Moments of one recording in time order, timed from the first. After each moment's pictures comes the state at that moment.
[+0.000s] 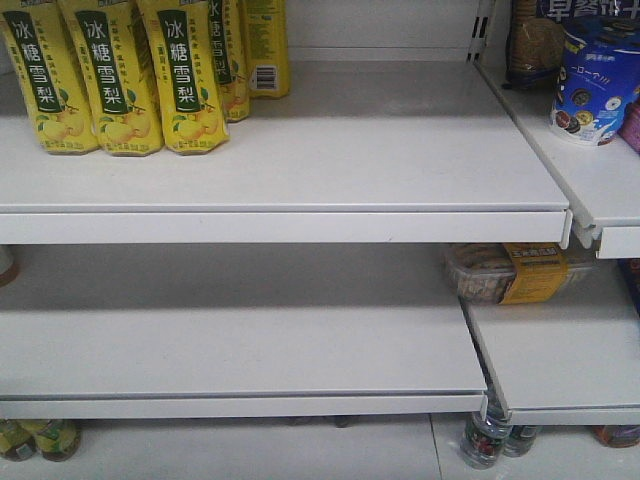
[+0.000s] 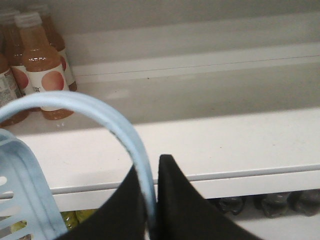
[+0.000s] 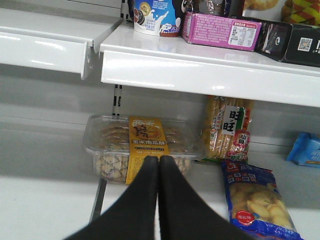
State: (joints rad) left arm 0.01 -0.01 0.04 -0.02 0.29 0.02; right arm -0.11 0.12 -0.16 0.22 0.22 -0.36
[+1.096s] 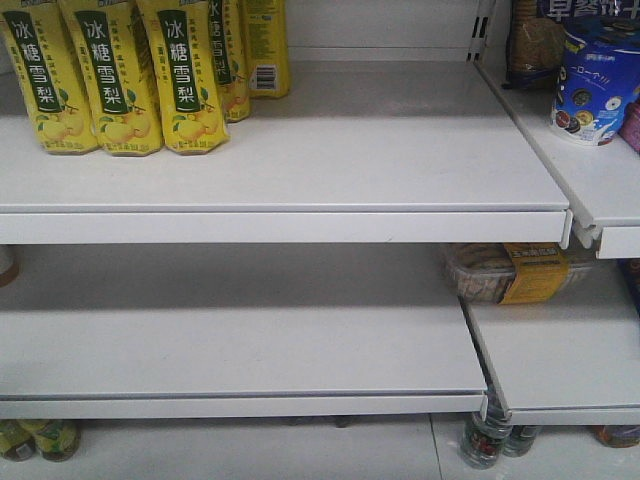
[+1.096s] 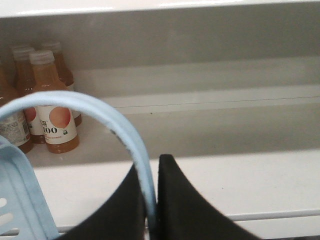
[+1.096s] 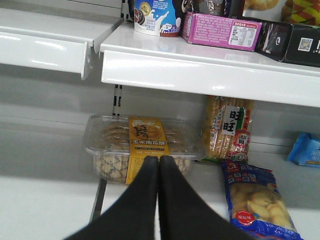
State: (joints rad) left arm 0.01 -0.01 0.04 0.04 0.16 -0.06; right arm -0.11 0.12 -0.16 0.22 0.22 -0.36
